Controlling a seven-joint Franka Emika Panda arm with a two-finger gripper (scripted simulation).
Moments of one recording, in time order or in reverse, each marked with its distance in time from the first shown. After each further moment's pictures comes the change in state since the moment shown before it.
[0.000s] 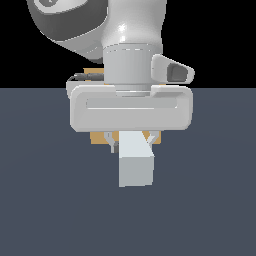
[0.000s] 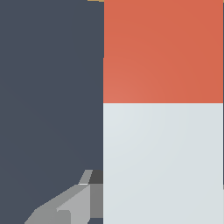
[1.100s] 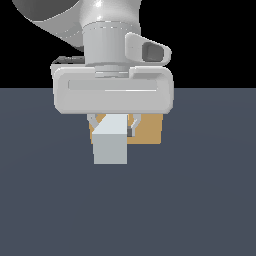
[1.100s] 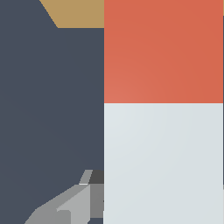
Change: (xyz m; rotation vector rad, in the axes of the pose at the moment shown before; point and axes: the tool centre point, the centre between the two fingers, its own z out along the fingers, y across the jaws) arm 0.016 -0.030 -0.027 -0.003 -0.001 0.080
